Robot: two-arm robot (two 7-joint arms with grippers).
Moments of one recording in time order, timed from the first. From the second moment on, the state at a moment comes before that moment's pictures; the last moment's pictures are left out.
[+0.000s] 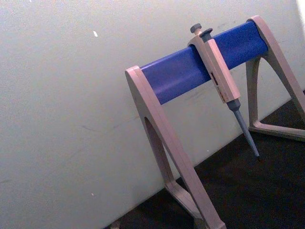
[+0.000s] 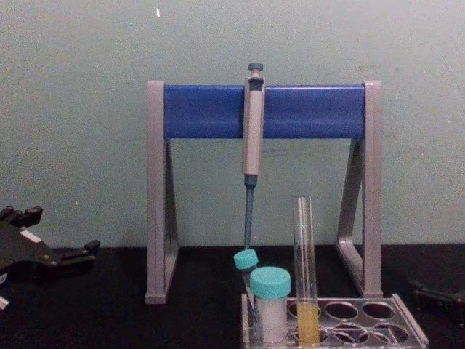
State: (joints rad) left arm -0.20 0.60 0.45 -1.41 -0.25 -0.12 0.03; right arm 0.06 0.32 -0.22 -1.50 0.22 0.12 0.09
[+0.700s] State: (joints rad) left arm -0.20 0.60 0.45 -1.41 -0.25 -0.12 0.03; right arm 0.06 0.30 -0.21 -1.48 0.22 0.13 0.10
